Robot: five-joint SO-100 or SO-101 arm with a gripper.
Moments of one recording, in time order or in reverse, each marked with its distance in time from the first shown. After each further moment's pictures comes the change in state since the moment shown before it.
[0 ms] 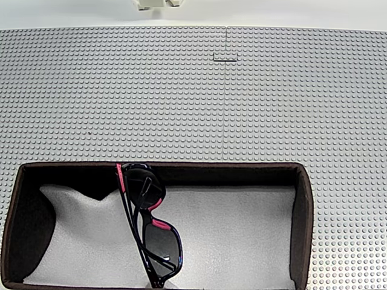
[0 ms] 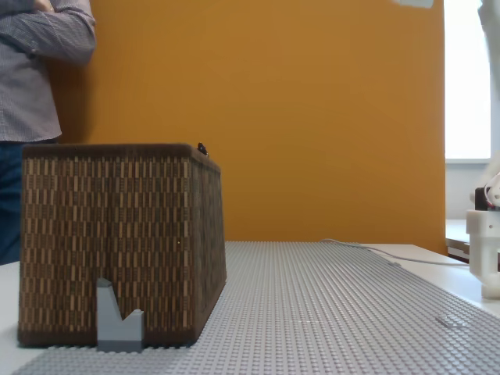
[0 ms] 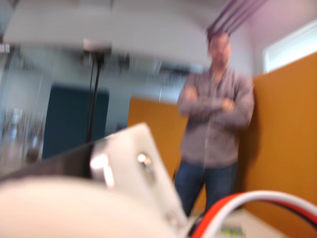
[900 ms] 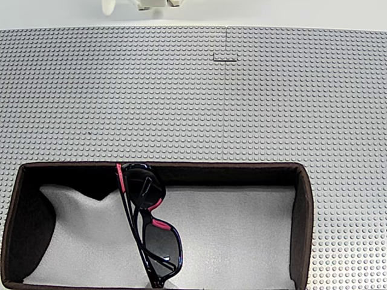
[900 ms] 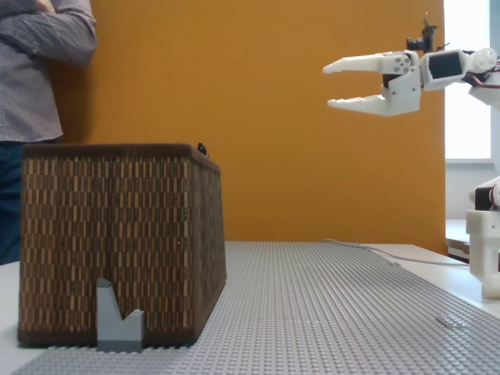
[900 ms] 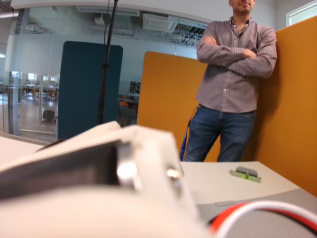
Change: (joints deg) arm -4.4 25.5 63.5 -14.1 5.4
